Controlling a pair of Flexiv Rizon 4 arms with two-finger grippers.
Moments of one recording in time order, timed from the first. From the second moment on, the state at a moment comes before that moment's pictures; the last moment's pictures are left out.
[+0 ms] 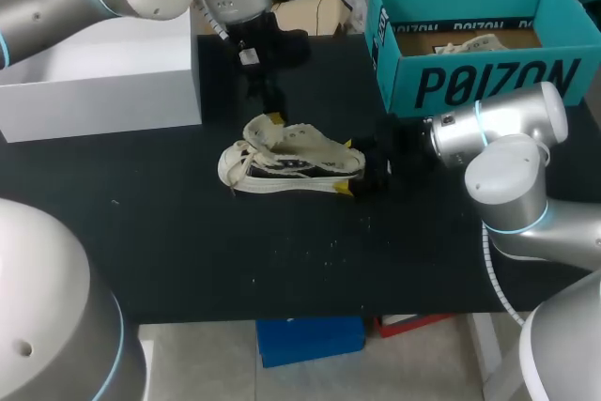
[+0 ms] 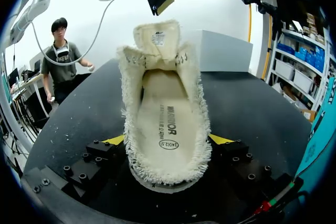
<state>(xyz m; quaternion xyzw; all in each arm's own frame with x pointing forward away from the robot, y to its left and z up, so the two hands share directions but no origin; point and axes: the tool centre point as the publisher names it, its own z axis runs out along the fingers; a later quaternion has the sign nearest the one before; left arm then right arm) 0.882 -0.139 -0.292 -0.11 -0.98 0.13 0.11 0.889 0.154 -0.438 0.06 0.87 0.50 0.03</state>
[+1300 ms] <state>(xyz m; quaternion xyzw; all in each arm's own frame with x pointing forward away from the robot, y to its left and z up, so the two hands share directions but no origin) 0.867 -0.180 -0.381 -0.13 -0.97 0.07 0.22 0.889 0.154 -0.438 0.06 0.87 0.50 0.03</state>
